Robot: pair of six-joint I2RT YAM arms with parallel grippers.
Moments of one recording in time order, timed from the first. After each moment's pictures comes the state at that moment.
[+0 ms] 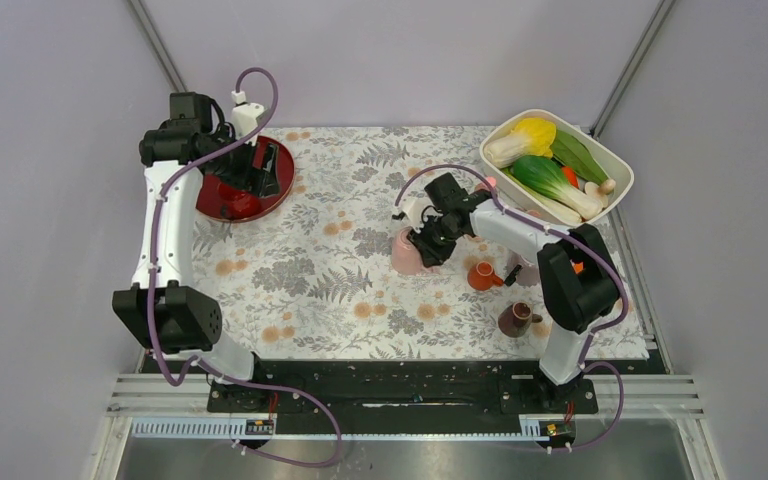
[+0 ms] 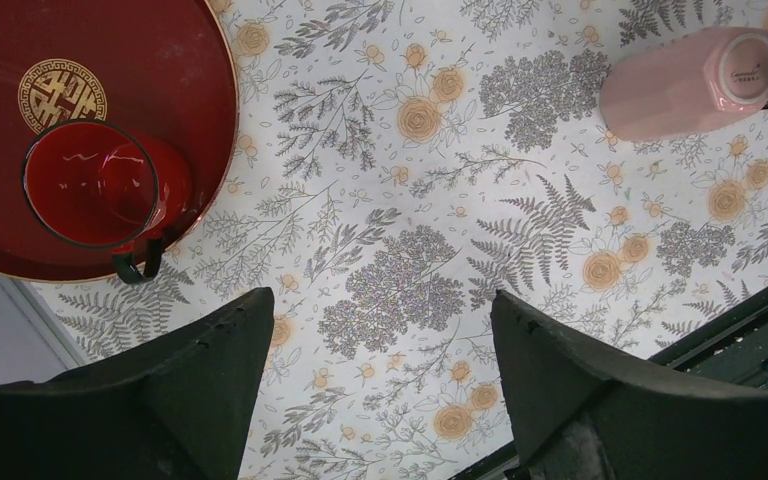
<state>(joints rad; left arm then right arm) 0.09 1.58 1.81 -1.18 0.47 0.43 0.56 1.81 1.28 -0.63 -0.37 -0.46</state>
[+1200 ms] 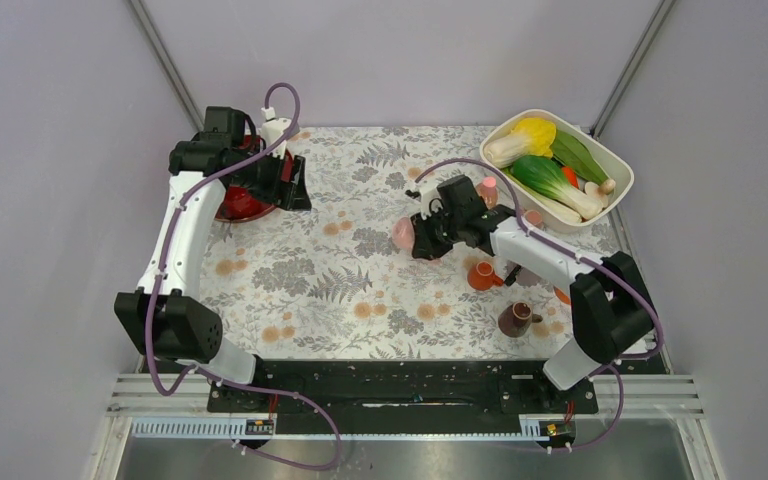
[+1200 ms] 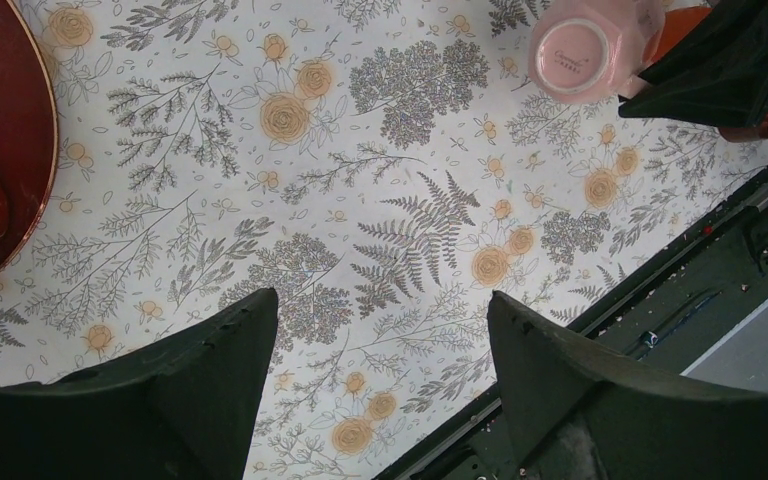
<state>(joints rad) -0.05 1.52 1.66 -1.13 0.53 0.25 0.57 1.60 1.11 -0.35 -0.39 0.07</state>
